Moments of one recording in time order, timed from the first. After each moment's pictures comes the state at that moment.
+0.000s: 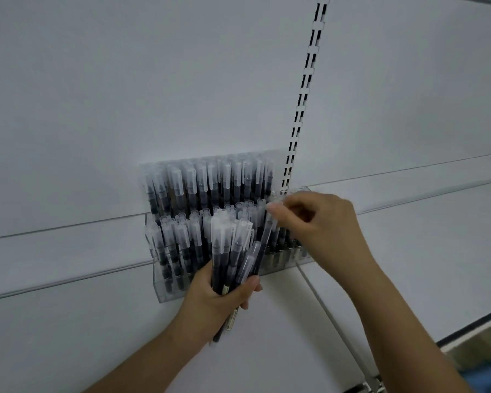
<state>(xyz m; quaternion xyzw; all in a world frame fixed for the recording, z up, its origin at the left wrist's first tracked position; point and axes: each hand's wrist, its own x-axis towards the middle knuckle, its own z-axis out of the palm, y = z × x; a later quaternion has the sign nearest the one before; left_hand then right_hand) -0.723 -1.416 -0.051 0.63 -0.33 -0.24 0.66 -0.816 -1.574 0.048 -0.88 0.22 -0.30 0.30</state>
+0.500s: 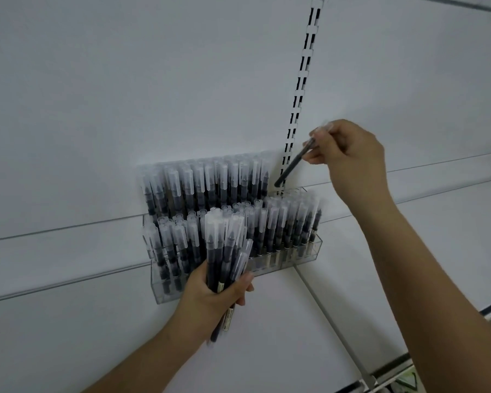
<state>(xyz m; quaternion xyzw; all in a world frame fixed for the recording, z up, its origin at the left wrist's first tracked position) -0.723 -1.415 -0.048 0.63 -0.30 -0.25 0.67 -0.794 -1.630 0.093 -0.76 0.20 -0.47 0.41</state>
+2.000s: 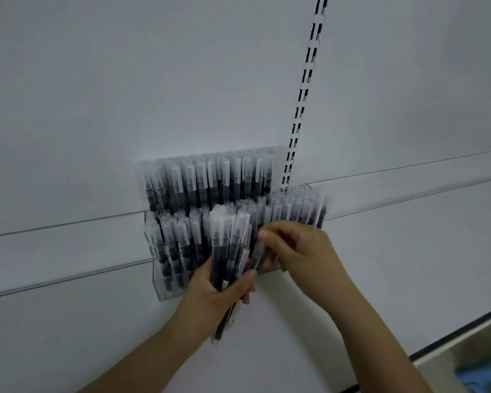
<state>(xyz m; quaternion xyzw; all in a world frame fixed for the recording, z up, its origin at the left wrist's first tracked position) -0.717 -1.417 -0.057 0.63 -0.31 -0.26 0.67 -0.817 -1.552 0.012 -0.84 0.19 -0.23 0.45</state>
